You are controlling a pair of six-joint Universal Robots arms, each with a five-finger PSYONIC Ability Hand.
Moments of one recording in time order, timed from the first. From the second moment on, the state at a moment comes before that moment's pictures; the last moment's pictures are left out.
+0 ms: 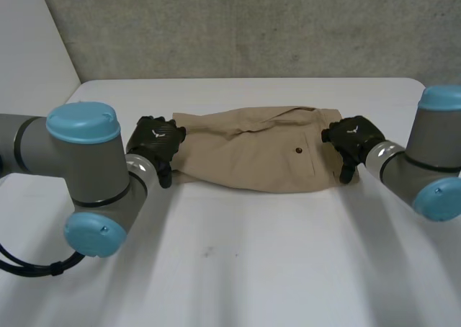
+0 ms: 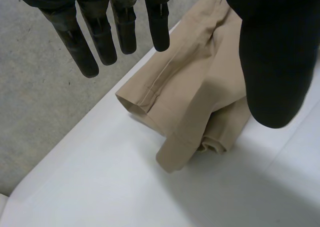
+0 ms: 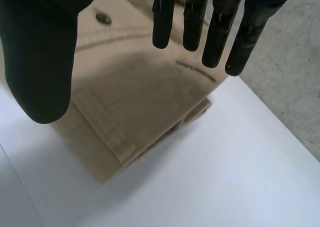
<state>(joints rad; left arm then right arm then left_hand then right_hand) 4.21 -2.15 -1.35 3.24 -1.66 3.60 1.80 -0.82 1.15 0.04 1.32 2.55 0.36 0.35 0.35 0.34 0.16 0.32 0.37 0.38 0.38 0.20</state>
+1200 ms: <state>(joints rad) 4.22 -1.99 -1.41 3.24 -1.67 3.47 2.16 -0.77 1.07 -0.05 1.14 1.99 0.27 0.26 0.26 0.26 0.08 0.51 0.59 0.61 0.62 0.45</state>
